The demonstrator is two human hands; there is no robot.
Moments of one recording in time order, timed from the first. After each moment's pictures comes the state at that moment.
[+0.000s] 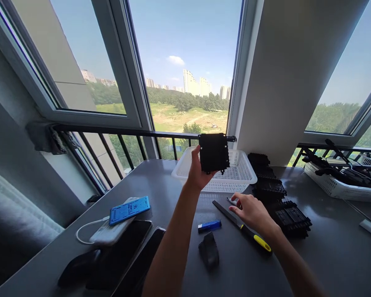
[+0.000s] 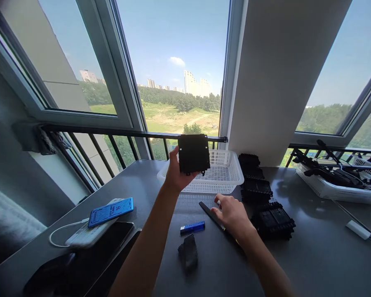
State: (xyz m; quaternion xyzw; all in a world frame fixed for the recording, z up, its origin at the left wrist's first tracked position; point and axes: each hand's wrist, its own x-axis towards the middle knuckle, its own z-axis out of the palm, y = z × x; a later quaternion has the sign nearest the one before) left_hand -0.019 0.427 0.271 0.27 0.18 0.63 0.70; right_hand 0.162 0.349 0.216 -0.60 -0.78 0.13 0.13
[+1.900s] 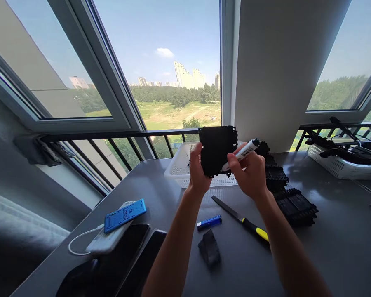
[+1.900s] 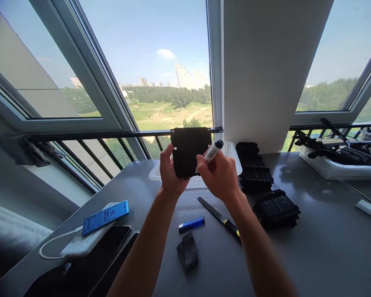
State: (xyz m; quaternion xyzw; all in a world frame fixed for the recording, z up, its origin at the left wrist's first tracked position) left_hand 0.024 0.400 0.283 0.36 0.20 0.66 0.62; right_hand 0.145 0.373 0.280 -0.39 -0.67 0.11 0.62
